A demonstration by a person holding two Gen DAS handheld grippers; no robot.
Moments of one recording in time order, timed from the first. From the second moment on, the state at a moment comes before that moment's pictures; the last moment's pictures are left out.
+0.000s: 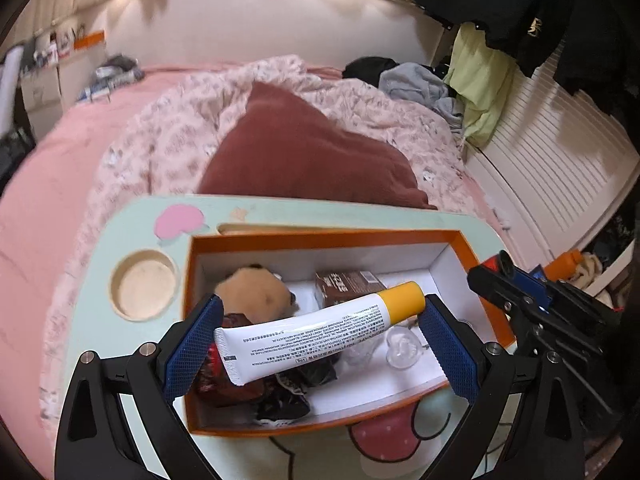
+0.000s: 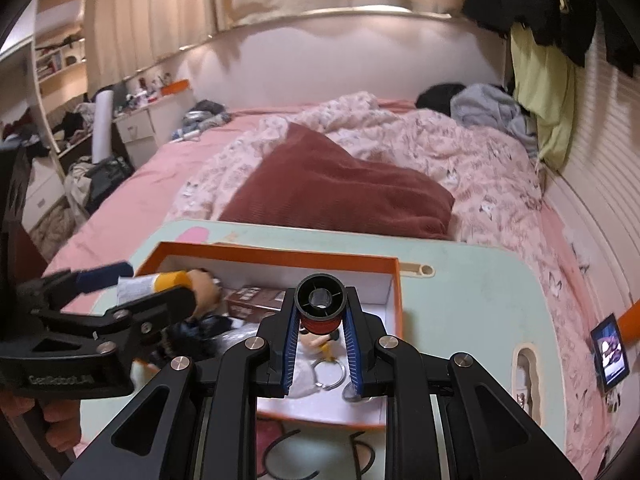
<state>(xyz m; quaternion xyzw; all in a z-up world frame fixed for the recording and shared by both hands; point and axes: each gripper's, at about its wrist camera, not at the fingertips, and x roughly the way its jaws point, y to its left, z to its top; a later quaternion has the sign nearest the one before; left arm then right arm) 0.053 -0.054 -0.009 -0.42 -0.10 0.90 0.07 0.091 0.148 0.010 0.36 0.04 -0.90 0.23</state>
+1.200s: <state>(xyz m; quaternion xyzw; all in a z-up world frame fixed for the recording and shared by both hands) 0.041 -0.050 -0.013 -0.43 -0.07 0.90 0.05 0.069 0.141 -0.008 0.40 0.04 -0.89 0.23</state>
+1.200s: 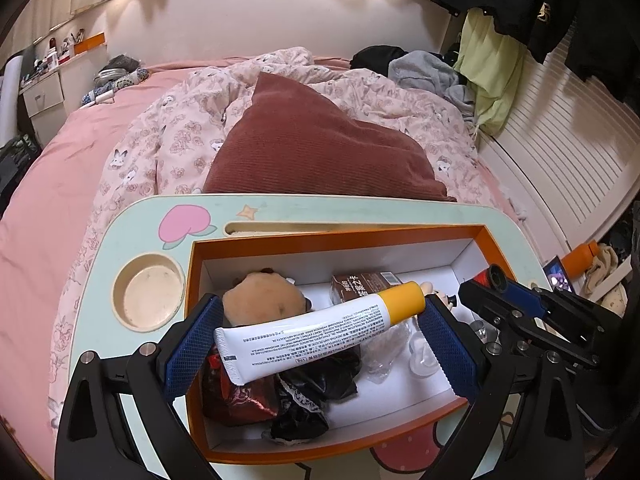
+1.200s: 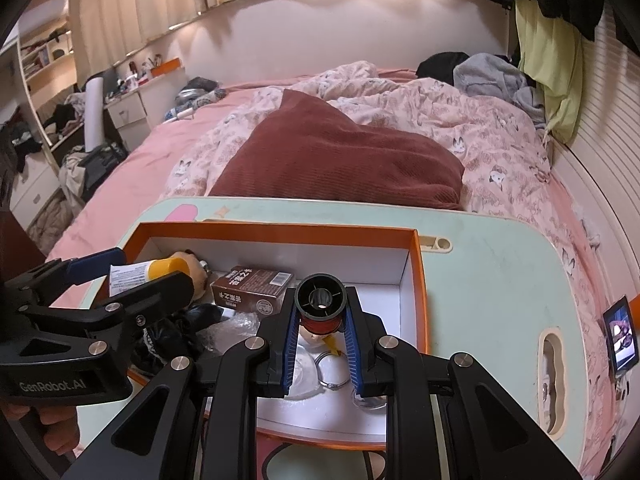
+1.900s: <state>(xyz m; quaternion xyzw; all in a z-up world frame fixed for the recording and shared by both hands) 0.080 -0.064 0.001 -0.43 -0.08 0.90 0.07 0.089 0.153 0.009 0.38 0.03 -0.89 0.24</state>
